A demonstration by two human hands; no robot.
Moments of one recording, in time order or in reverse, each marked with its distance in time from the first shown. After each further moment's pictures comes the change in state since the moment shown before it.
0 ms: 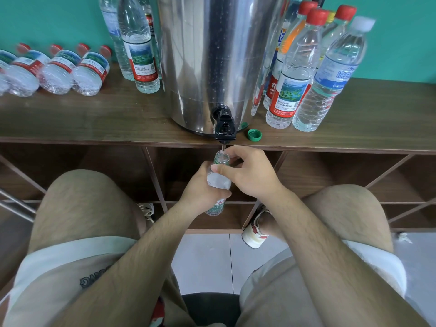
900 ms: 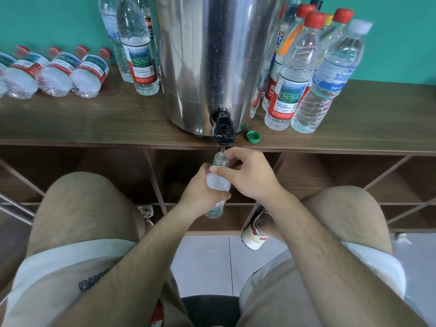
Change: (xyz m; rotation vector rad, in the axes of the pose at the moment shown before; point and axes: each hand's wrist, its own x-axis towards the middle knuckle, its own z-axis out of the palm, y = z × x) left_hand -0.003 0.005 -0.001 0.009 -0.004 -0.022; right_hand 0.001 0.003 0.001 -0.012 0.001 0.003
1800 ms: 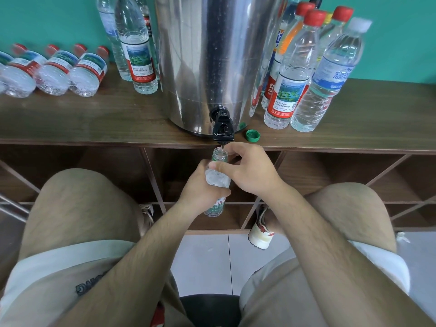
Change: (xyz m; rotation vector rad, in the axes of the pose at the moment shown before) left_hand 0.006 0.003 -0.001 -0.009 0.018 -0.011; right_hand 0.005 -0.007 -0.008 0.008 -0.004 -0.055
